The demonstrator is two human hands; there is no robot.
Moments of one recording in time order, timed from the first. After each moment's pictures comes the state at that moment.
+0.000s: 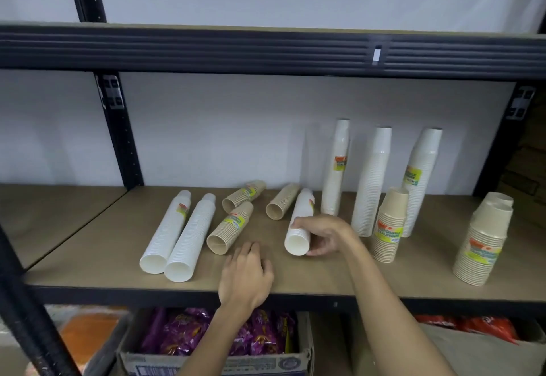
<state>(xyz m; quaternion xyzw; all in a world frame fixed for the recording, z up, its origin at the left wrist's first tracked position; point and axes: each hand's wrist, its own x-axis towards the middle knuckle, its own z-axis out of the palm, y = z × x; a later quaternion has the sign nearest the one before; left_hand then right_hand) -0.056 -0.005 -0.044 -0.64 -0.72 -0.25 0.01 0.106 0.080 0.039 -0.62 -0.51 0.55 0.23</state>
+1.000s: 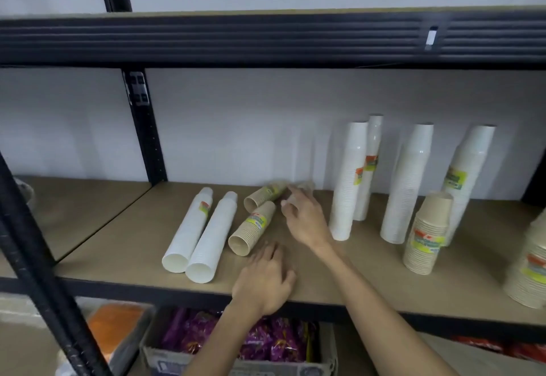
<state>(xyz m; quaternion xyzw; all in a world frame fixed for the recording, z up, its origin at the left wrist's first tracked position) -0.079 0.005 -0.050 -0.72 -0.68 -0.16 -0.04 0.029 0.097 0.013 -0.46 -0.76 0.18 0.43</state>
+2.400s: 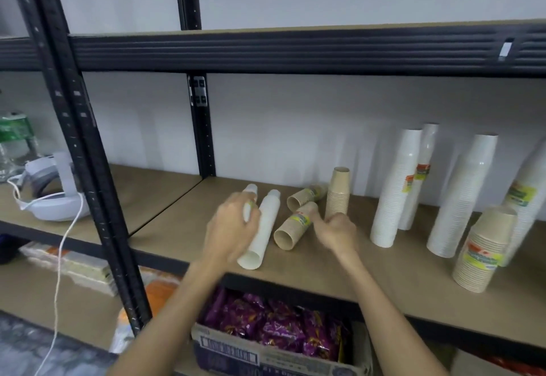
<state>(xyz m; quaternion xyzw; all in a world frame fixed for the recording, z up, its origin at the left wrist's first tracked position) -0.190 -0.046 0.039 -0.58 -0.68 -0.44 0.06 -0.005 0.064 0.013 -0.61 -0.63 0.30 0.37</state>
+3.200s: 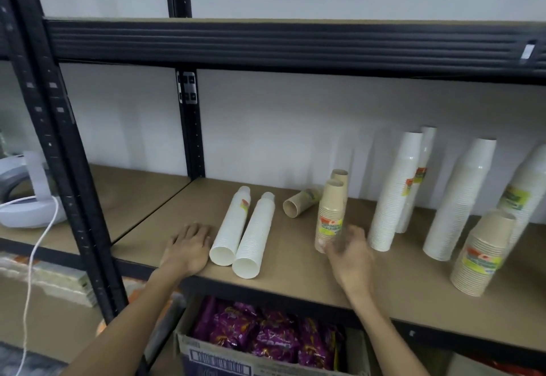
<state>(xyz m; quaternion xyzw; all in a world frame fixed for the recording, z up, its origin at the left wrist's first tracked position) -0.309 -0.003 -0.051 -0.56 -0.82 -0.13 -0.04 0.022 0.040 -0.026 -0.56 -0.63 0.22 0.49</state>
